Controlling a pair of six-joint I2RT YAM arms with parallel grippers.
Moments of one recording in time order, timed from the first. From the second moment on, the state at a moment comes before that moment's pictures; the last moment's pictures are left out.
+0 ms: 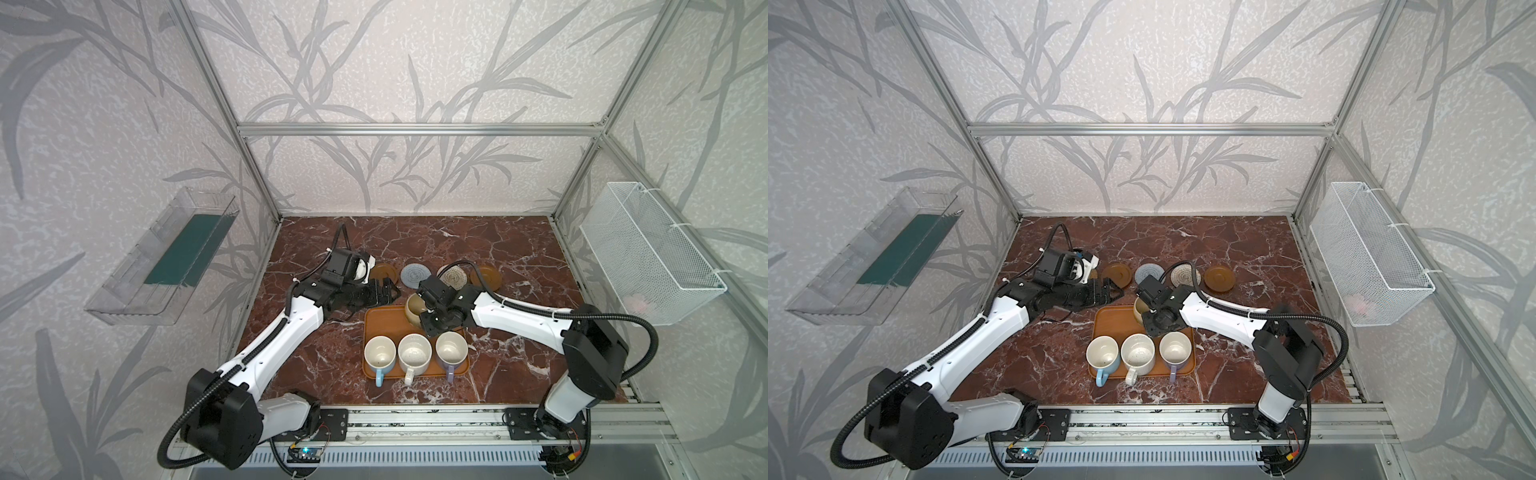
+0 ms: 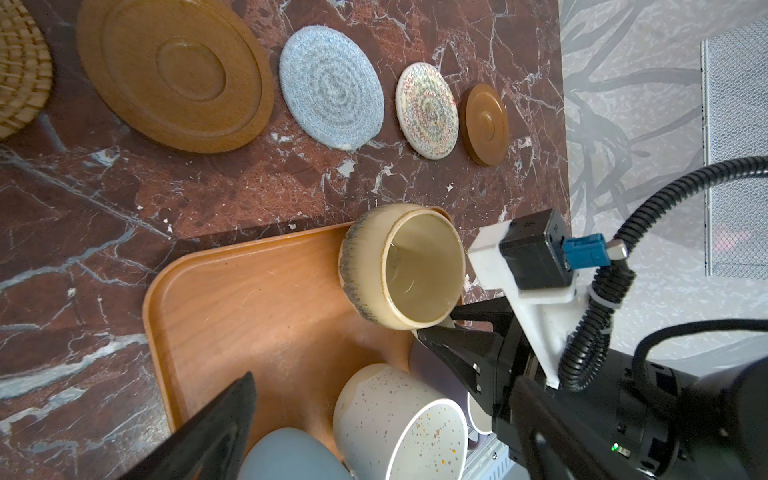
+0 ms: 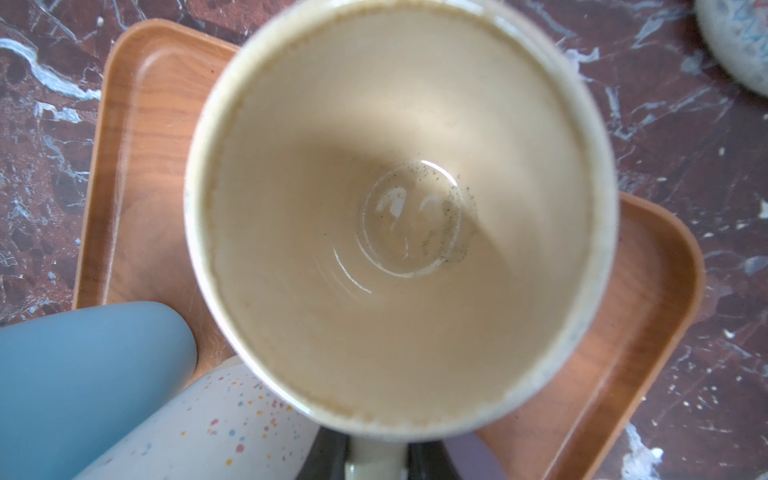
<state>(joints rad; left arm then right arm) -0.39 1.24 0.98 -0.62 0.43 -0.54 0.88 1.68 1.15 -0.67 0.00 0.52</state>
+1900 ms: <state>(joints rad) -0.39 1.22 0.92 -0.44 0.50 -0.69 0.89 1.63 1.14 -0.58 0.01 0.47</state>
